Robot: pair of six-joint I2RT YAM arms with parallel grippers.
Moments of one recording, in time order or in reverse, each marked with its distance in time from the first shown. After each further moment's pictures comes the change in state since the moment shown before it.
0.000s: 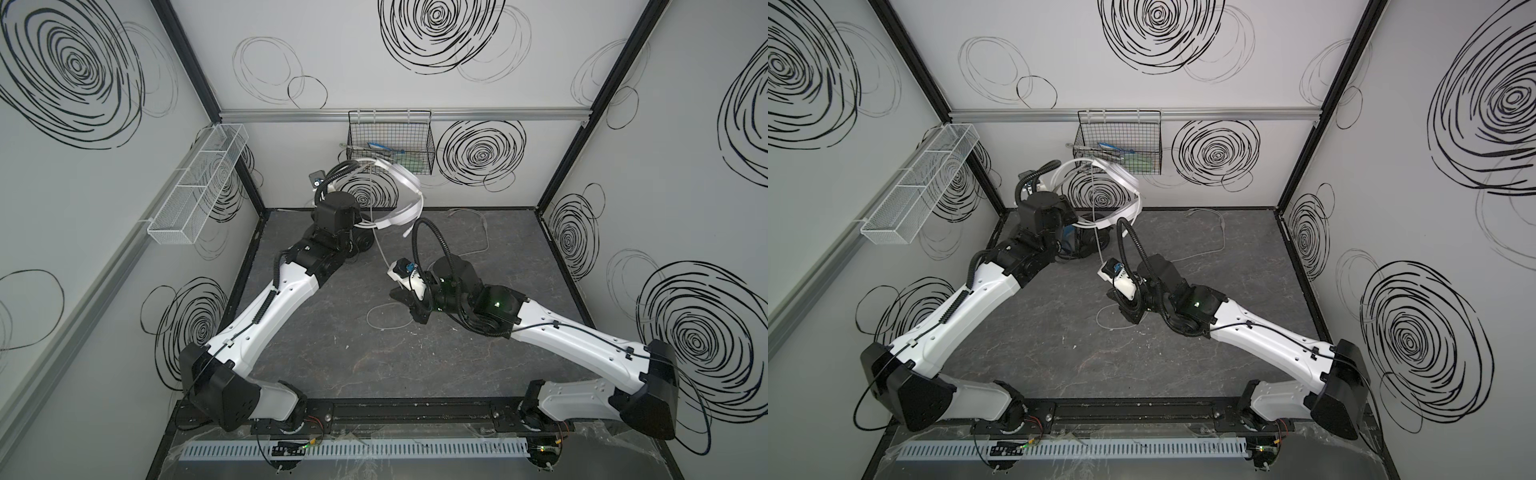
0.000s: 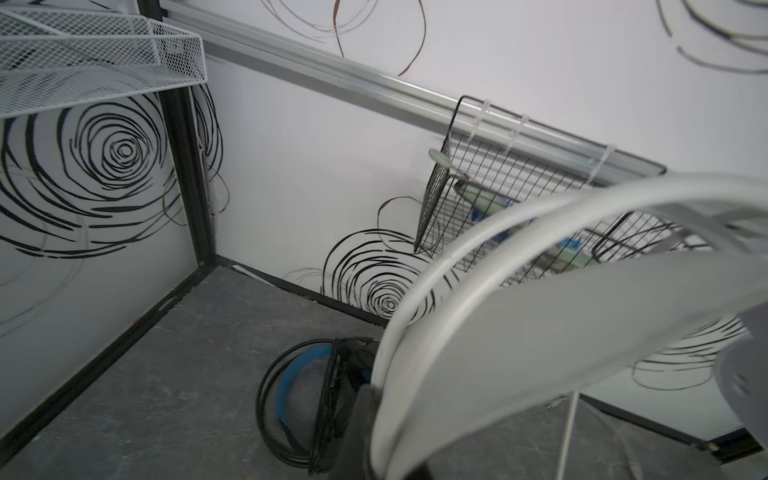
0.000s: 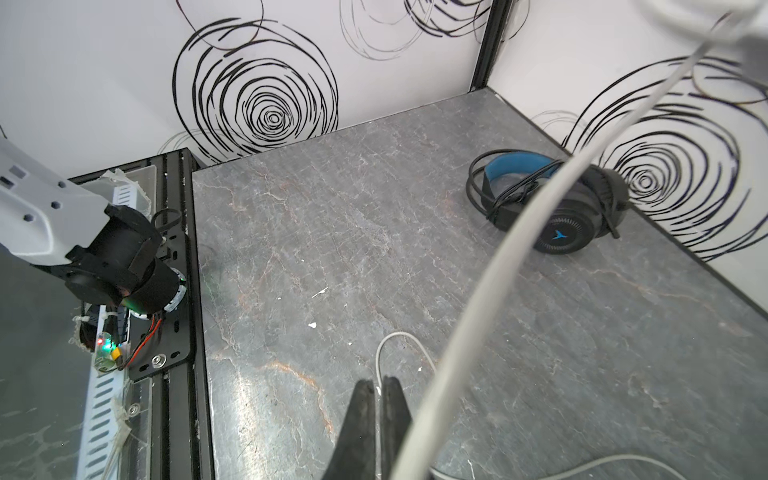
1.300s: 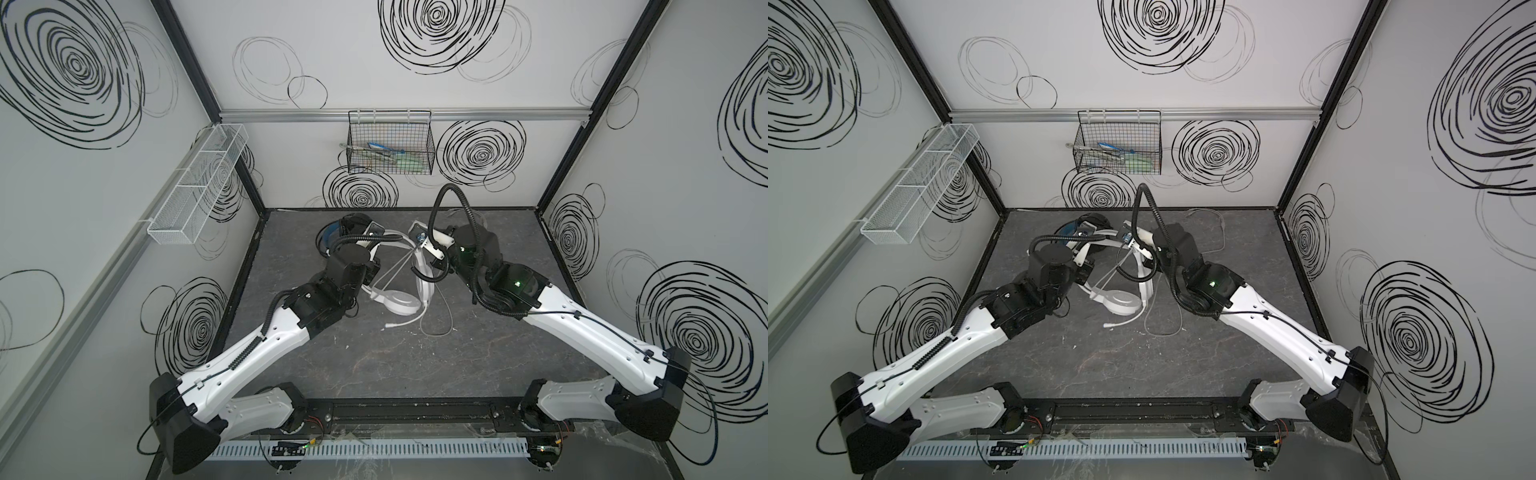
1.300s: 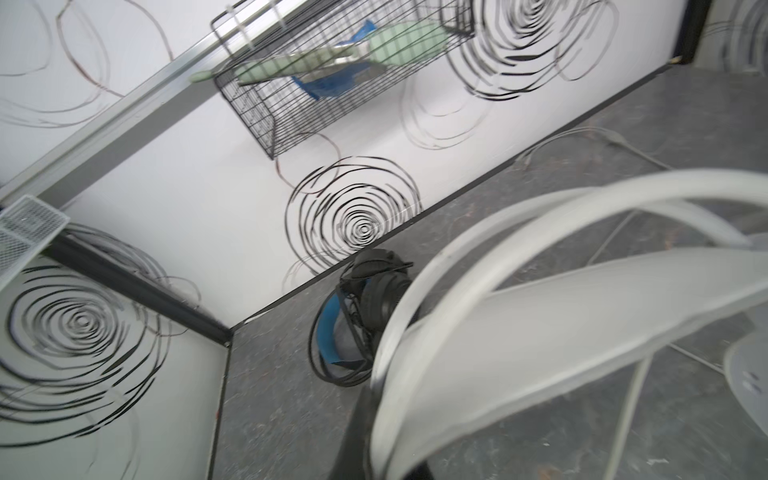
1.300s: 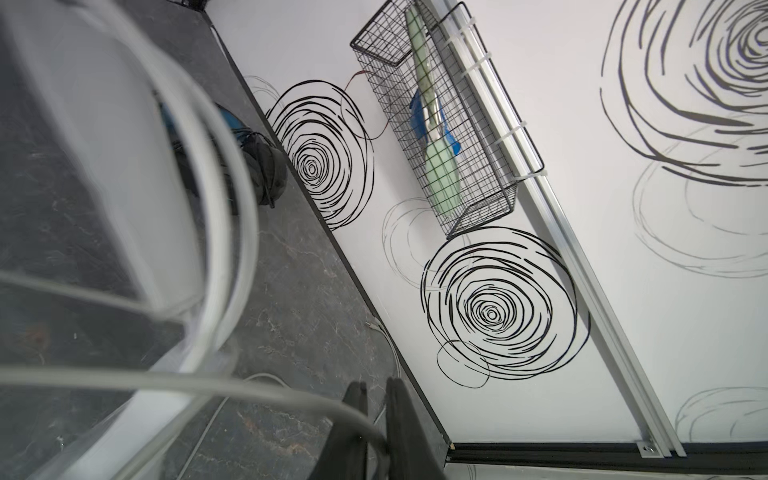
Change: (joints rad) left arm -0.254 -0.275 -0.313 -0.076 0.147 0.589; right arm -0.133 0.021 0.212 -0.022 0.643 -0.595
